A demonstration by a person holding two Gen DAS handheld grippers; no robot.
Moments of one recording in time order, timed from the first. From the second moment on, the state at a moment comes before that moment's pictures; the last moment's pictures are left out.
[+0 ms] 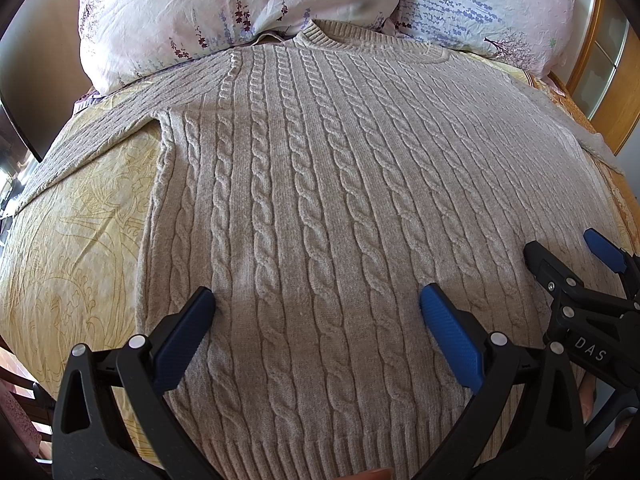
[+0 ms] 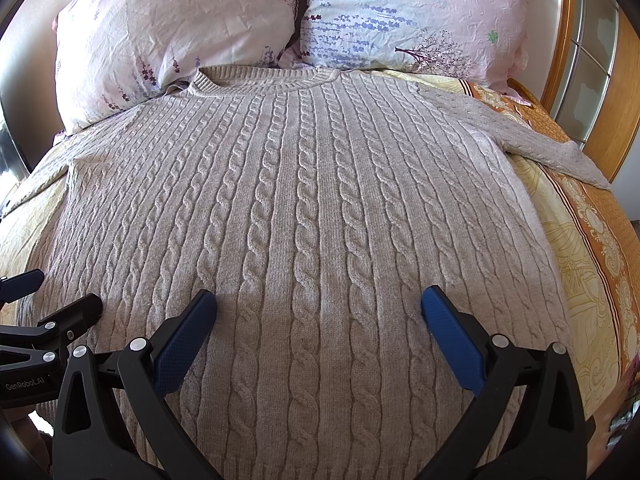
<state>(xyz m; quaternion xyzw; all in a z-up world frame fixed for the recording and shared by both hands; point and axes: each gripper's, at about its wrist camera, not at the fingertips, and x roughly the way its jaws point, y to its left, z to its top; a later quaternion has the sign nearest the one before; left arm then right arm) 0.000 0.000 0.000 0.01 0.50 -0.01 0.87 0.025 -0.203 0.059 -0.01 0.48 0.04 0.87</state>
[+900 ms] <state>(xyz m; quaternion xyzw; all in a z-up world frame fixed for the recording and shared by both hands) 0.014 -0.003 0.006 0.02 0.50 -0.02 0.86 0.036 -0.210 0.057 -0.05 0.51 0.14 0.85</state>
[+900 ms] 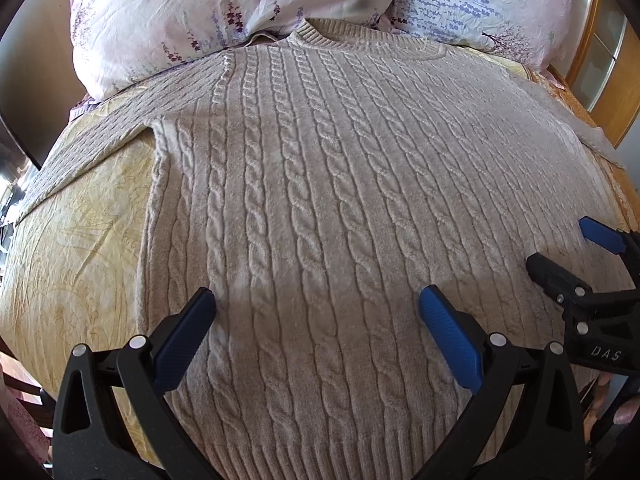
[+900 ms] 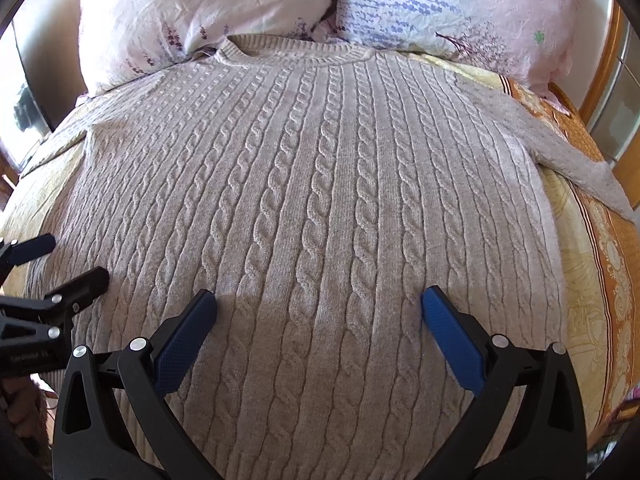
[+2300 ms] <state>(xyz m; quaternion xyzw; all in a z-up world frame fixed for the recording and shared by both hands) 0.080 0.036 0.006 -0.18 0.40 -0.11 0.89 0.143 -0.557 0.014 0.51 0.33 -0.17 0.77</state>
